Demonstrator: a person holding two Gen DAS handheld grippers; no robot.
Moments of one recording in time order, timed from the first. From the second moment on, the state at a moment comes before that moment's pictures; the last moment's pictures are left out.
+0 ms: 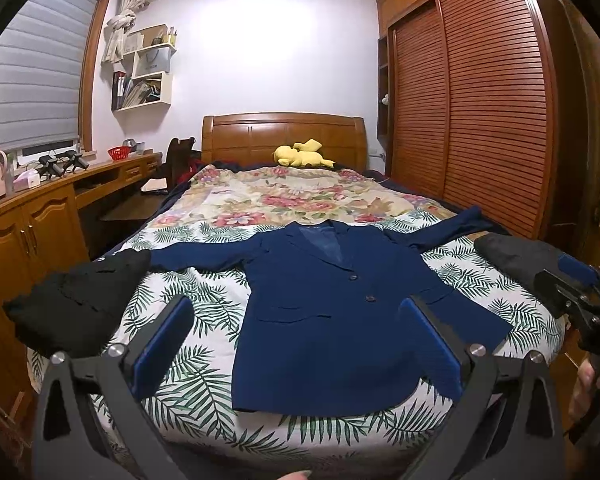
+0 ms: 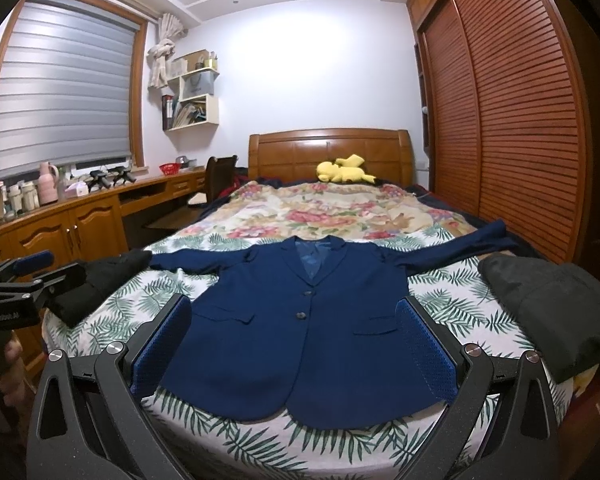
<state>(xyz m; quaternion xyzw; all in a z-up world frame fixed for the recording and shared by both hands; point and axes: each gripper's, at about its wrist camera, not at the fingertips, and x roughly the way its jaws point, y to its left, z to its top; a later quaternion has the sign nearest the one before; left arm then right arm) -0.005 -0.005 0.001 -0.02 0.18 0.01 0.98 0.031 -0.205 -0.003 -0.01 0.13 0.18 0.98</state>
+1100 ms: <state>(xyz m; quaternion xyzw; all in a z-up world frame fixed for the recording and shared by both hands) -0.010 -0.006 0.007 -0.02 0.17 0.01 0.98 0.031 -0.205 -0.005 -0.01 0.13 0.18 0.98</state>
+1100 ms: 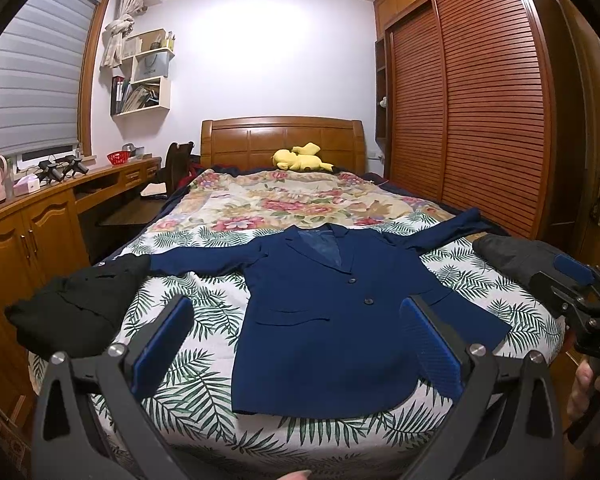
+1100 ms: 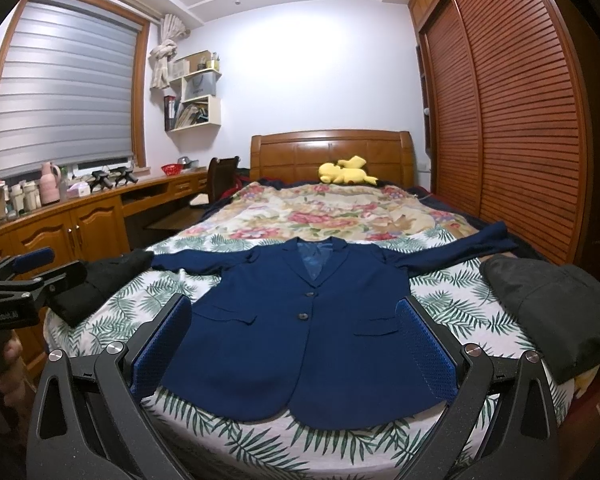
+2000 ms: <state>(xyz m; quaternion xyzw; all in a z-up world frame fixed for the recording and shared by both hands) 0.019 0.014 -0.022 -0.02 0.20 0.01 0.98 0.056 -0.190 -0.022 -0.02 0.16 0.20 0.97</state>
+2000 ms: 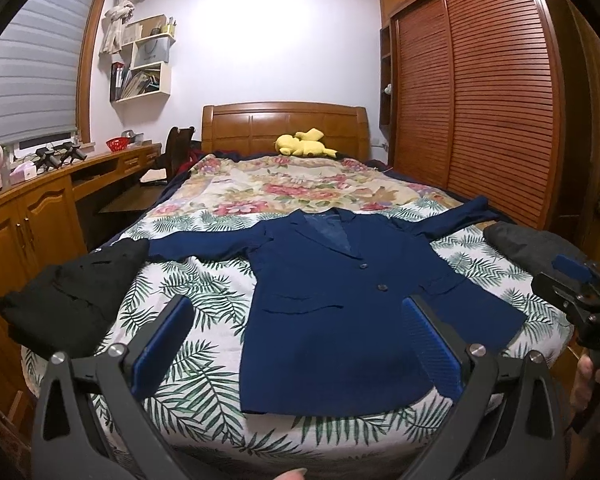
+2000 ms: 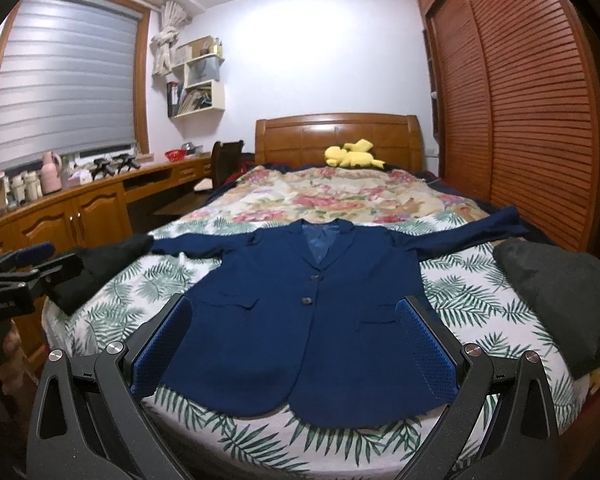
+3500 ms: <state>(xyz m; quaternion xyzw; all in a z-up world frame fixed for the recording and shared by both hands) 0.233 0.166 -0.119 -0.08 0.36 0.05 0.93 0.326 -0.051 -0.126 -0.13 0.27 0.30 0.90</state>
